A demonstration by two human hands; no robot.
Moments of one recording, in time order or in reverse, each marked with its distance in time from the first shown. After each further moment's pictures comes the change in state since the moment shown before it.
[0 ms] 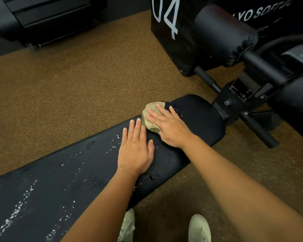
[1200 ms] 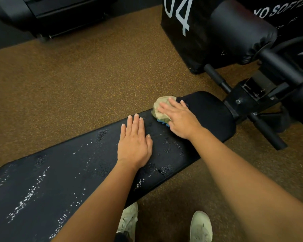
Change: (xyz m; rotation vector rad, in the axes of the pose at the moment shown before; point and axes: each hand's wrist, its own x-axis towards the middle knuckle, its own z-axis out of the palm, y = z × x) left_hand -0.009 -0.023 -0.009 0.008 -0.045 -0.100; right_hand 0.010 0.002 -0.003 0.091 0.018 0.064
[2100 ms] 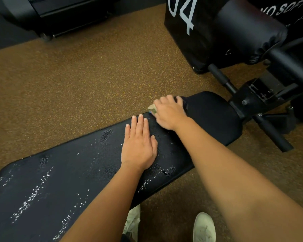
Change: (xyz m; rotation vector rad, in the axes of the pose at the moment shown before) left_hand -0.002 -0.001 0.002 0.011 0.016 0.003; right_hand 0.050 -0.037 0.005 -0.174 -0.016 0.116
